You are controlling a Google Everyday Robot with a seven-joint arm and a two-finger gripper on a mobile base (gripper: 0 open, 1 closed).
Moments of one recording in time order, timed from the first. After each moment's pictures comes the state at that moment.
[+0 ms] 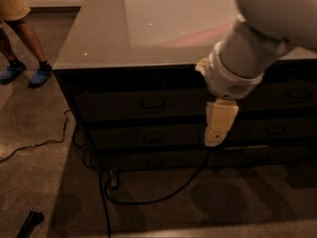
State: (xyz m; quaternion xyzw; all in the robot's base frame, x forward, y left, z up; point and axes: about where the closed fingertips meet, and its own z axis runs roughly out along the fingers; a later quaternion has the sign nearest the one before) arm 0.467 -0.117 0.891 -0.69 0.70 -0.02 0.17
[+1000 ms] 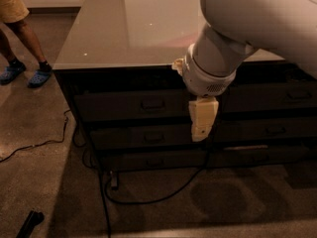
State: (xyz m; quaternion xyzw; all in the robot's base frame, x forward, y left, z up) arm 0.489 -0.075 0.881 -0.76 0.62 -0.04 0.17
